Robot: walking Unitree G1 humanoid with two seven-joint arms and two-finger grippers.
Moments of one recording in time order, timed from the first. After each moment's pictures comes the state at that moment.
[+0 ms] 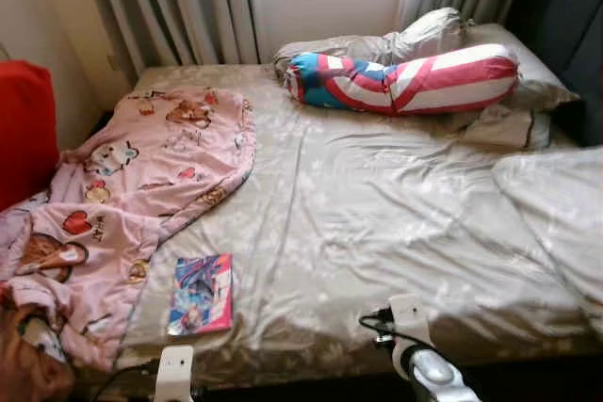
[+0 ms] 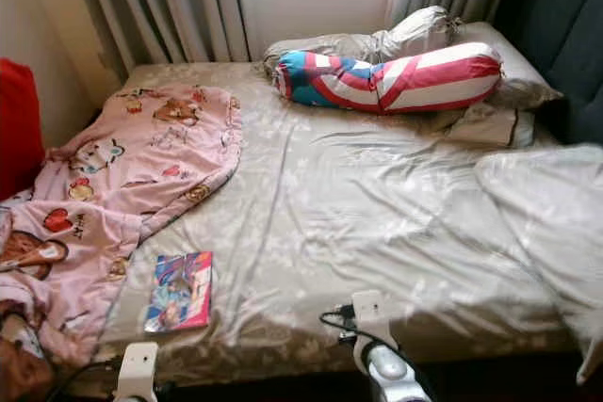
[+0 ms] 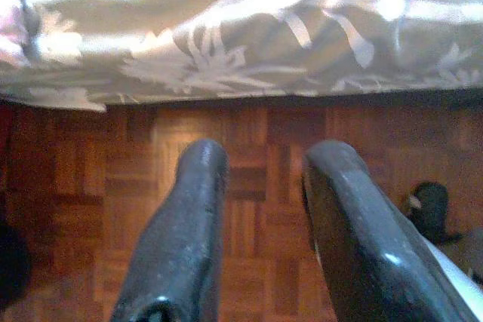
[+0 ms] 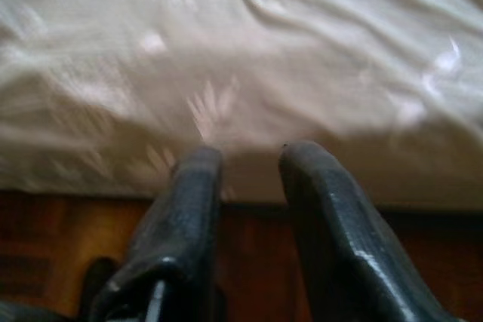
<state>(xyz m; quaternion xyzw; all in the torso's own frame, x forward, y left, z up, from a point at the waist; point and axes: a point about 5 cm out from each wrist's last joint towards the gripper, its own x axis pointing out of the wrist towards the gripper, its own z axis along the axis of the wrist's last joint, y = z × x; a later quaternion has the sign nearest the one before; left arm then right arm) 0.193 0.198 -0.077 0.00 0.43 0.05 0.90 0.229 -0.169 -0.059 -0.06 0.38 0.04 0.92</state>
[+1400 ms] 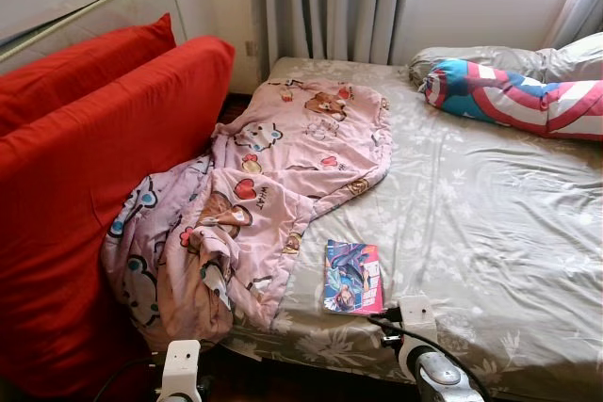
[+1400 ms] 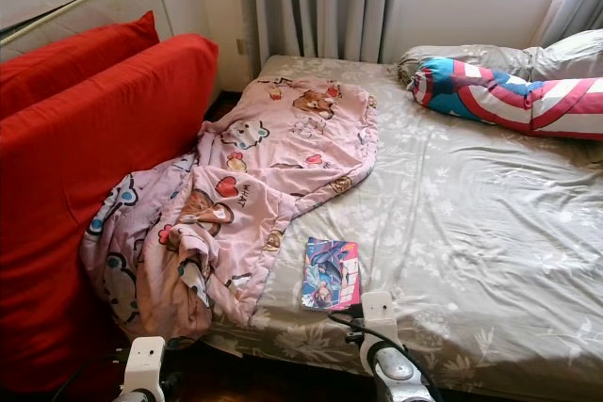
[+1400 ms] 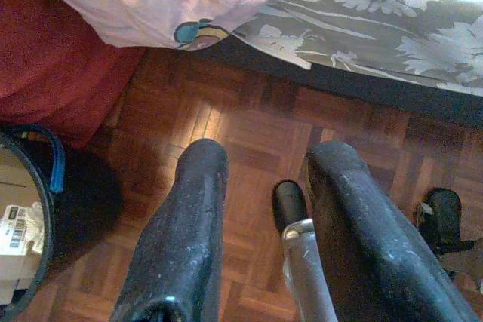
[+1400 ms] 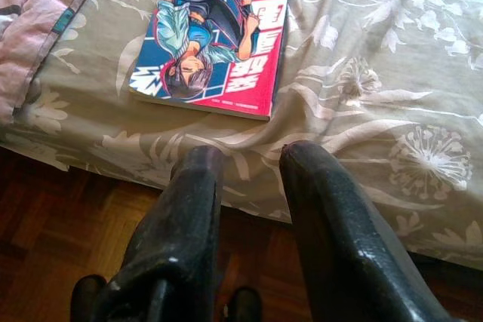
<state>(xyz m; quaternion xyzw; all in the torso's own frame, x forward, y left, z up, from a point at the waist) 0.196 0.205 -0.074 0.01 0.42 0.05 0.90 0.238 -0.160 -0.054 -0.01 0.36 0.03 0.93</state>
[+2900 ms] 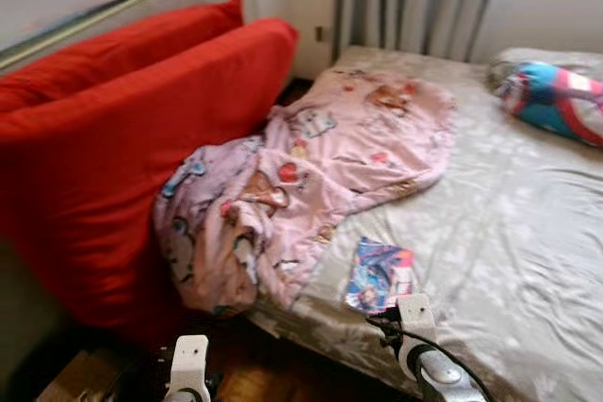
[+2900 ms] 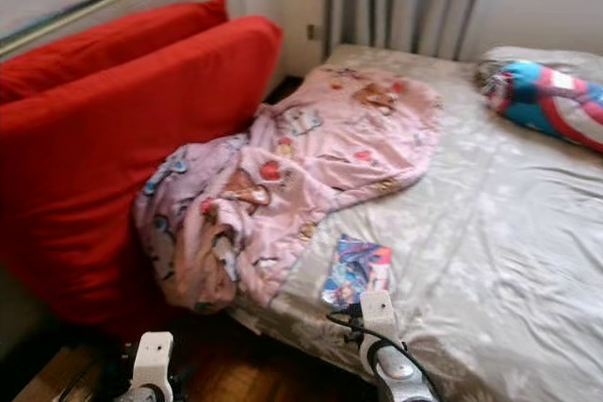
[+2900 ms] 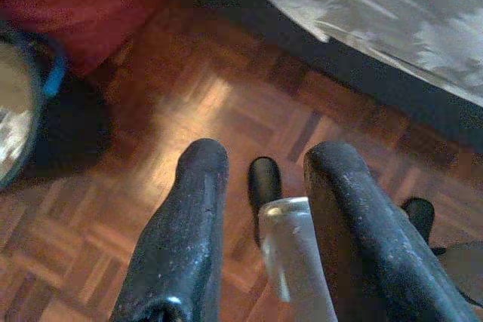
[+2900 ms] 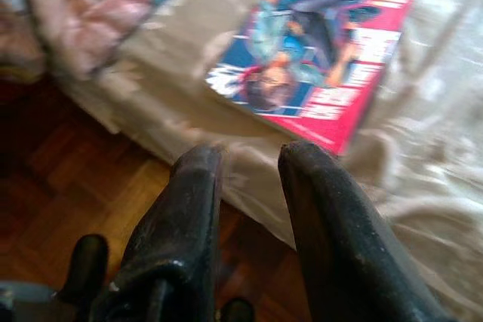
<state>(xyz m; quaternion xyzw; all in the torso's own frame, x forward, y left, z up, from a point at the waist) 0.201 0.197 -0.072 0.00 0.41 0.03 0.91 0.236 -0.158 -0.055 -0.02 0.36 0.06 0.93</state>
